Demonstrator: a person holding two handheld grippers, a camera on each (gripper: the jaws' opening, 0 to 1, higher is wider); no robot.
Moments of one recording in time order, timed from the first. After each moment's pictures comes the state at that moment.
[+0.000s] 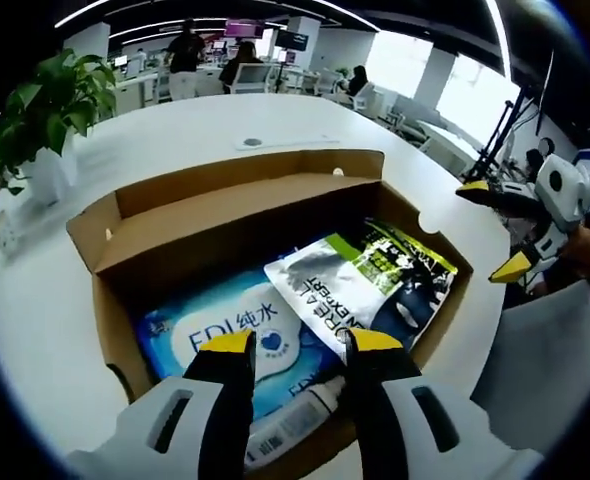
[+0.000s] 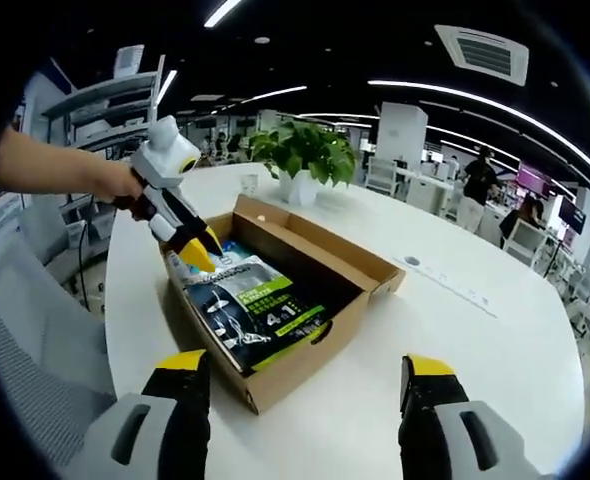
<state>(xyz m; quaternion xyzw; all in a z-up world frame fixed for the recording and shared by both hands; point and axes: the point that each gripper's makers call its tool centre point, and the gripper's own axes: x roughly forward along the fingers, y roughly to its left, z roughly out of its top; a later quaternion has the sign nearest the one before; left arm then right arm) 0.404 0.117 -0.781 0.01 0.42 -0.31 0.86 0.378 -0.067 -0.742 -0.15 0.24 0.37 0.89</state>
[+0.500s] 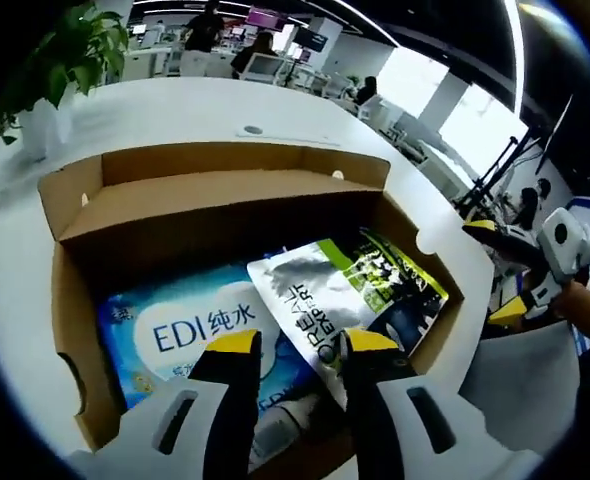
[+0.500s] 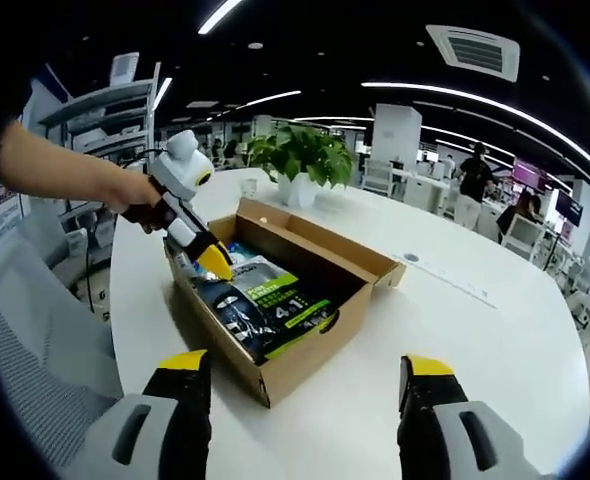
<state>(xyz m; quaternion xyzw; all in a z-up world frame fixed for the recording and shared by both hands) 0.407 0.099 -0.790 -0.09 0.44 -0.31 0.84 0.366 -0.069 -0.745 -0.13 0.24 0.36 0.89</state>
